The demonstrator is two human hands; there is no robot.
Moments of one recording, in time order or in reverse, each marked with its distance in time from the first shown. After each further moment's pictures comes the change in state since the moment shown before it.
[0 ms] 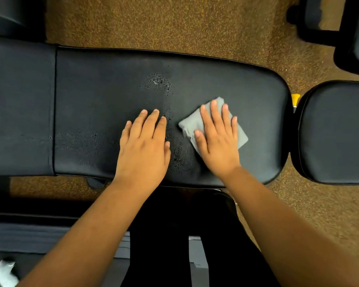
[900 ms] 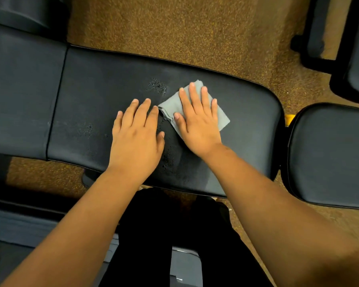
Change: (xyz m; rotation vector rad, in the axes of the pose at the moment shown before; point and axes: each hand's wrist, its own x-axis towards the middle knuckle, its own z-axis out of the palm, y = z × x) left_hand 0.008 0.020 -0.006 0.026 0.091 -0.131; right_hand 0.059 -0.016 -0.015 -0.015 -0.057 -0.179
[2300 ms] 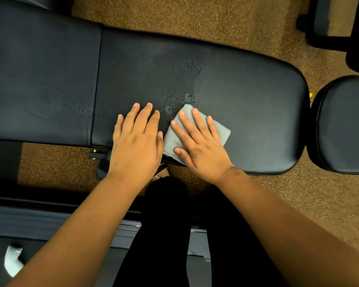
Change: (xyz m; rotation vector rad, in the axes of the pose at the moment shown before) left_hand -0.052 -0.093 -0.005 -0.116 -0.025 0.068; right_hand -0.082 -0.083 0.041 -0.145 -0.004 -0.289
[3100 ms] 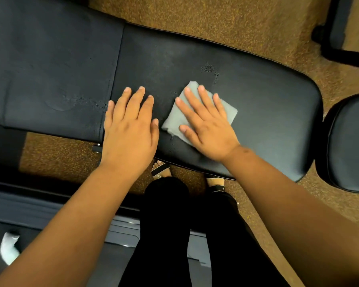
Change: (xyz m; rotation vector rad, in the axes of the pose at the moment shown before) left_hand 0.011 -0.027 -0.016 0.002 0.084 -0.095; right_hand 0.059 0.017 -0.013 -0.023 0.001 -0.076
